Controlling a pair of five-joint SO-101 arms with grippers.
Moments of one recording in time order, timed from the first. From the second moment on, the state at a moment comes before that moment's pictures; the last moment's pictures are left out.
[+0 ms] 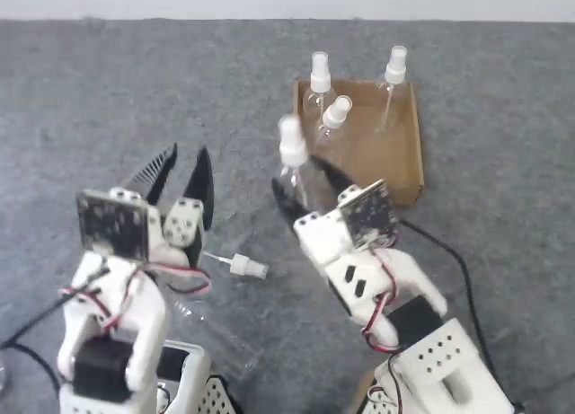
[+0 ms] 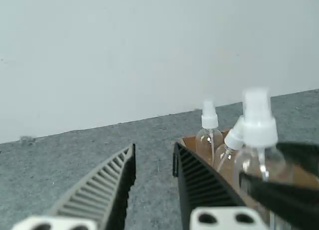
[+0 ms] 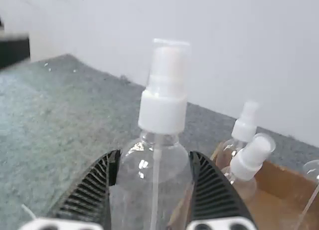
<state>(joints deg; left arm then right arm) 4.5 -85.8 55.7 54.7 1.5 -34.9 -69.6 72.6 15.3 1.0</state>
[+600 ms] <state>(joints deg) 17.1 -97.5 78.3 52.9 -2.8 -37.4 -40.4 36.4 34.2 0.7</state>
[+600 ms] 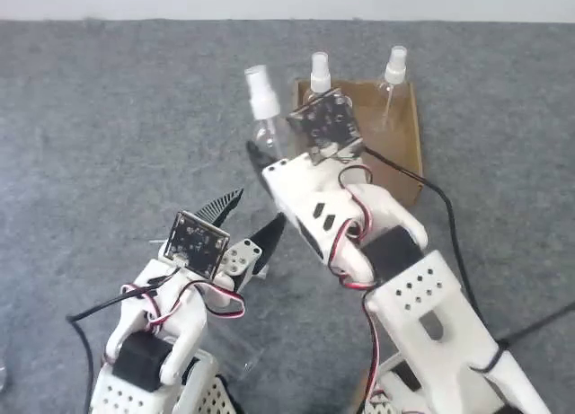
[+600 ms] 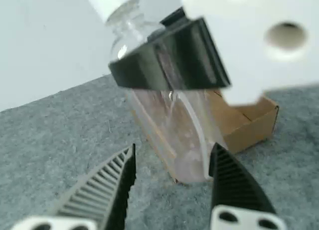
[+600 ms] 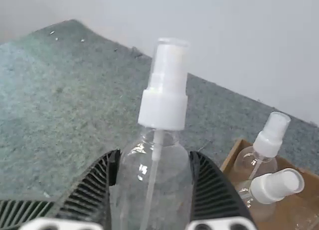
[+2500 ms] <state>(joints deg) 17.1 -97.5 79.5 52.6 -3.0 -5.1 -24.5 49.1 1.5 10.2</state>
